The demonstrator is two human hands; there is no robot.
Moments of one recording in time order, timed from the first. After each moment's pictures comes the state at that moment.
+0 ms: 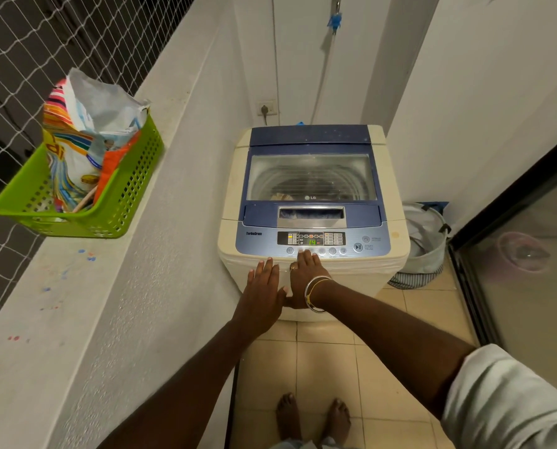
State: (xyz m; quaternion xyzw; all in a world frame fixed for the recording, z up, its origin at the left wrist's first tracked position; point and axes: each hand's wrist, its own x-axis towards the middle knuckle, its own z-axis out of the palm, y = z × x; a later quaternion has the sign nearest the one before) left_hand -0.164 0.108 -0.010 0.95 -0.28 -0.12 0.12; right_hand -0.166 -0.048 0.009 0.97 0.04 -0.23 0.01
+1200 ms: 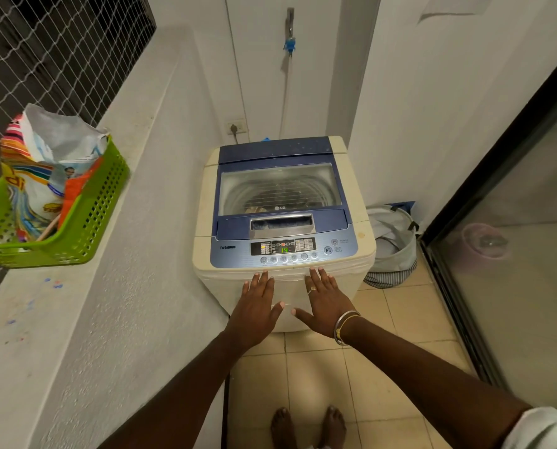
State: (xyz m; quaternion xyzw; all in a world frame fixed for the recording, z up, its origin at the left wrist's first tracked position) left_hand -0.183 0.080 -0.004 0.93 -0.33 -0.14 0.07; right_hand -0.258 -0.110 0.010 0.98 -0.05 -0.15 -0.10
